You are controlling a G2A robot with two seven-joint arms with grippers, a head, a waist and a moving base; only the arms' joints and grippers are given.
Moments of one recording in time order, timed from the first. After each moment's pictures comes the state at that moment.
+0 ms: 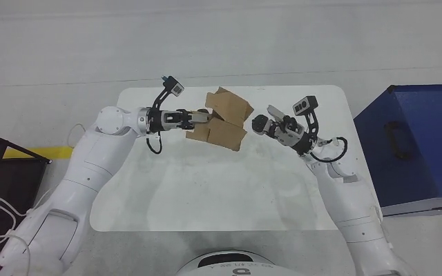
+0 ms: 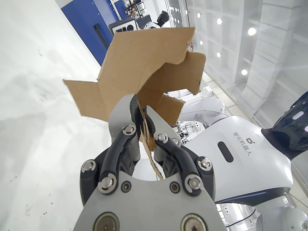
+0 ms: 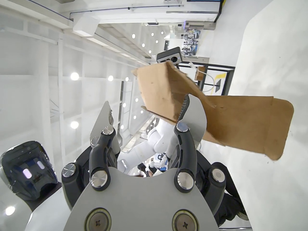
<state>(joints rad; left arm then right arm) 0.80 -1.07 -0.90 -1.11 -0.78 -0.50 -1.32 -1.41 -1.22 1.43 -1.58 0.66 -0.20 0.94</state>
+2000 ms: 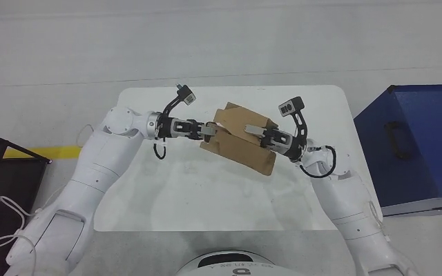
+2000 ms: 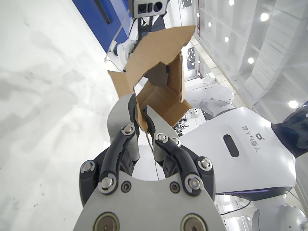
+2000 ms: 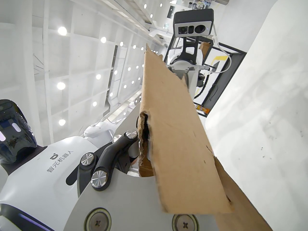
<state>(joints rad) 0.81 -1.11 -0.92 -1.12 -0.63 -0.46 -1.37 -1.35 -1.21 1.33 -1.58 0.57 -0.33 1.03</state>
